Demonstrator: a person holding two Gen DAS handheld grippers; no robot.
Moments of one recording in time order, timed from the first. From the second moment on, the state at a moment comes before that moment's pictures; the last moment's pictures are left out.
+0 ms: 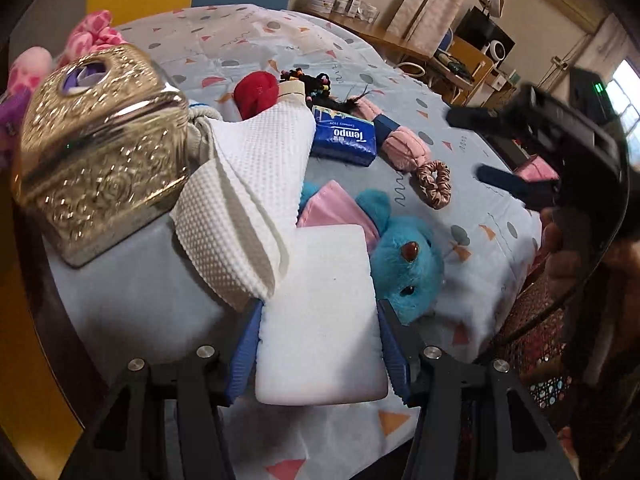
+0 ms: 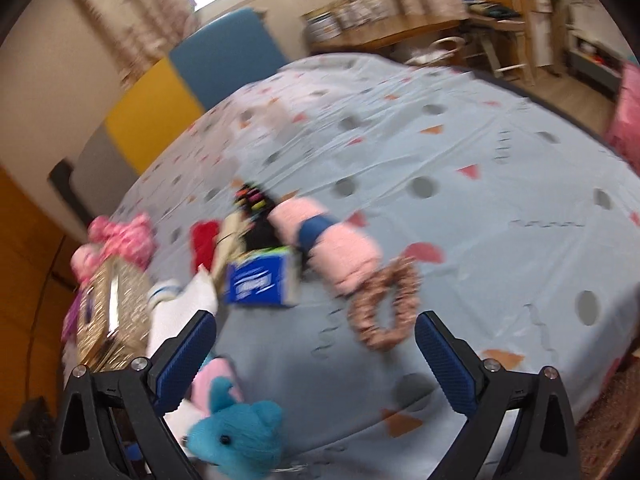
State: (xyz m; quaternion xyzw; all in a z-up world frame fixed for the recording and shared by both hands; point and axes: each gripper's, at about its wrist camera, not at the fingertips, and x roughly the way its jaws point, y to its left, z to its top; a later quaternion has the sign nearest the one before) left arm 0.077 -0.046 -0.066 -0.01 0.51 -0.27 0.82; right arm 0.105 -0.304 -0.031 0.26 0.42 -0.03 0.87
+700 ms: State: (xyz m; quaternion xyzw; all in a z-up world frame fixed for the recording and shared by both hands) left arm 0.067 -0.037 -0.064 -0.05 0.49 -0.27 0.82; right arm 0.195 -0.188 -0.091 0.26 0.55 0.18 0.78
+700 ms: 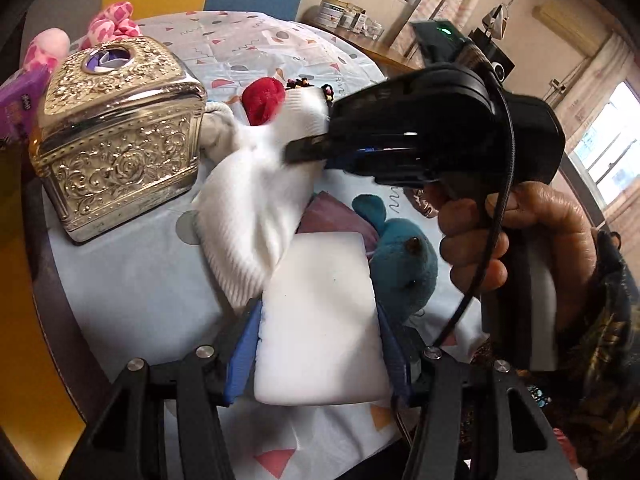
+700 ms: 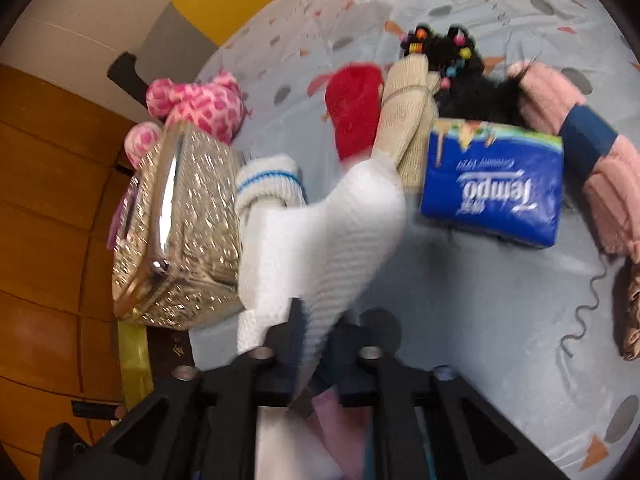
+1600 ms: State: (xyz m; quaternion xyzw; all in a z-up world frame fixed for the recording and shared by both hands) left arm 0.096 0.139 -0.011 -0.24 0.43 -0.02 0.87; right arm 0.196 -0.206 -0.105 0.15 0.58 0.06 0.80
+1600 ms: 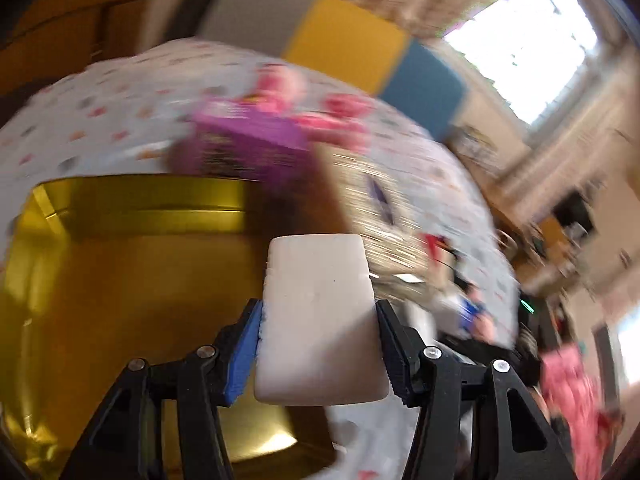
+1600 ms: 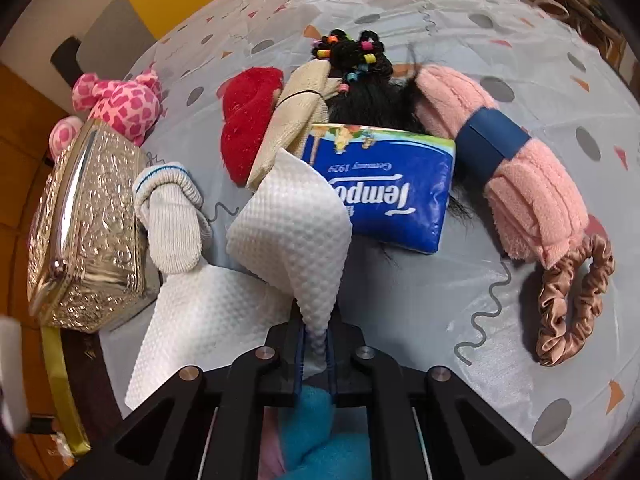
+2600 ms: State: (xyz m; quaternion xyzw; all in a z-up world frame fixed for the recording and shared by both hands) left arm 0.108 0.169 -0.024 -0.15 0.41 0.12 0.89; right arm 0.196 -0.188 -0.102 0.09 0.57 0.06 0.81
